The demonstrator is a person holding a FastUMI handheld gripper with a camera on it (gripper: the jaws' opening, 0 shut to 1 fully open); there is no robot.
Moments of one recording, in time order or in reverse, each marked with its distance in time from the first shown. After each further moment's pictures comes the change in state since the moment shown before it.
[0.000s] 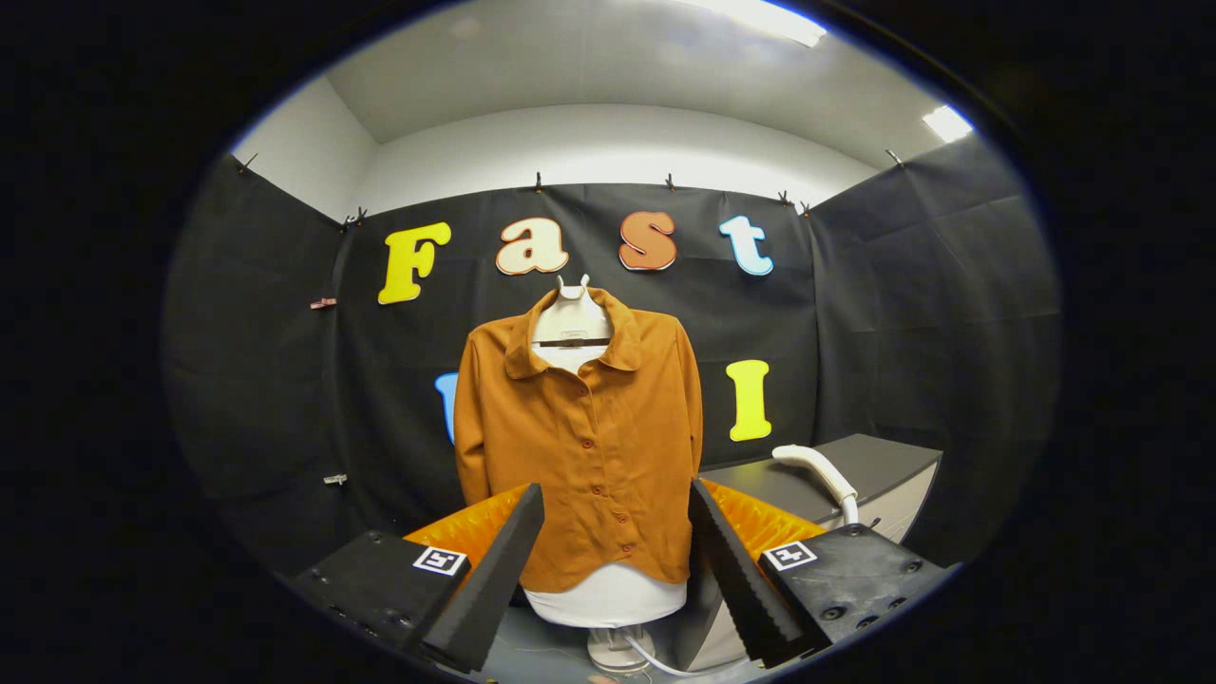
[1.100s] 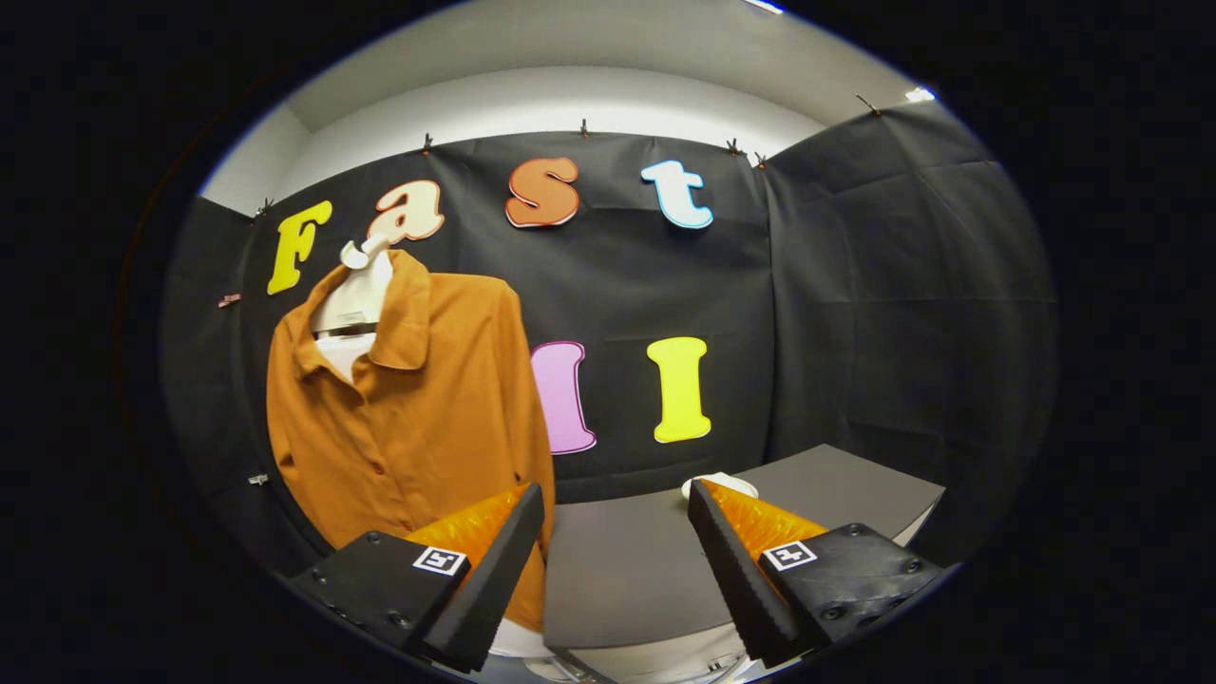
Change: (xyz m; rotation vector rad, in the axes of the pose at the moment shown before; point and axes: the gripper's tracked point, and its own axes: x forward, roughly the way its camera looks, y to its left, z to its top) arm 0.222 -0.240 -0.023 0.028 0.118 -0.114
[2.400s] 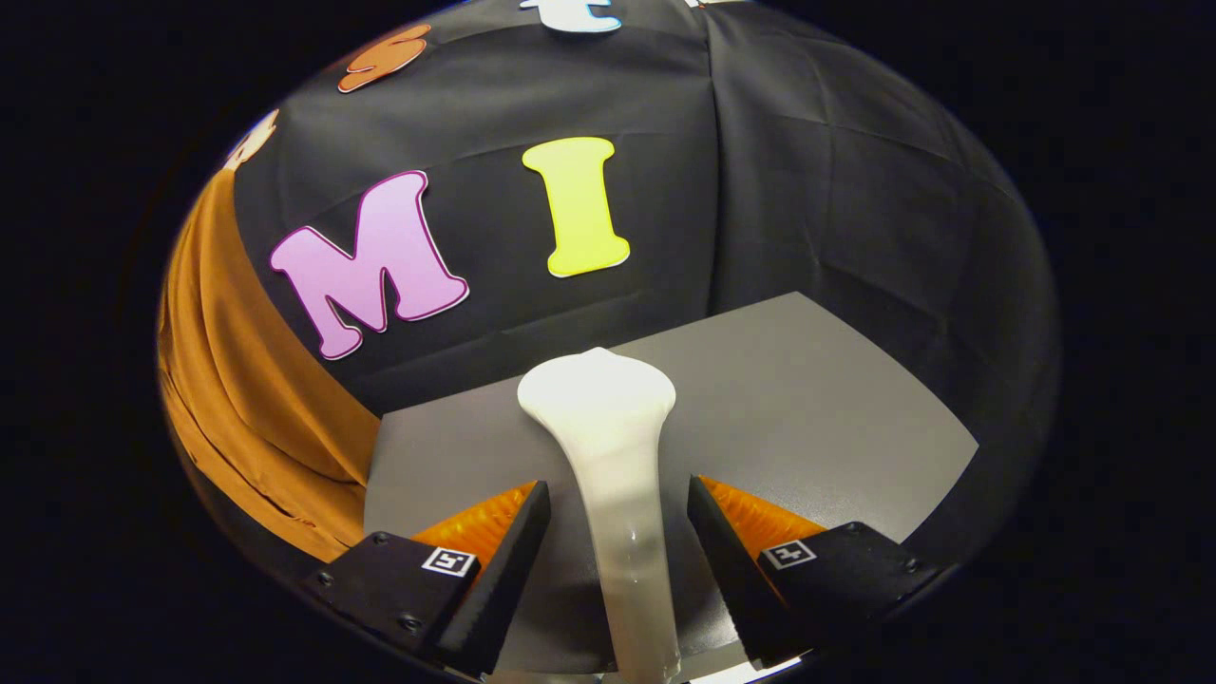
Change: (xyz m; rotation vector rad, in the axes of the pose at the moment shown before) arm 0.134 -0.144 -0.138 0.077 0.621 -0.179
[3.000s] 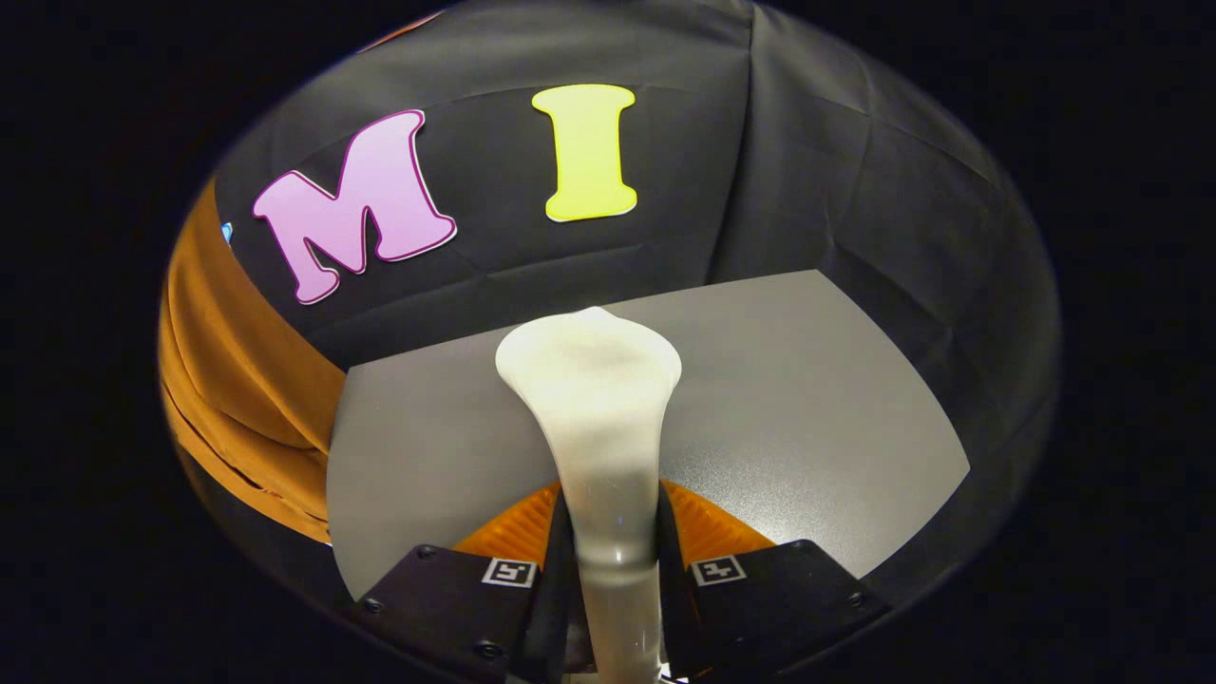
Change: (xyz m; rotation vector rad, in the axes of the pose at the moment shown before) arm 0.007 -0.002 -0.019 -0.097 0.142 -0.017
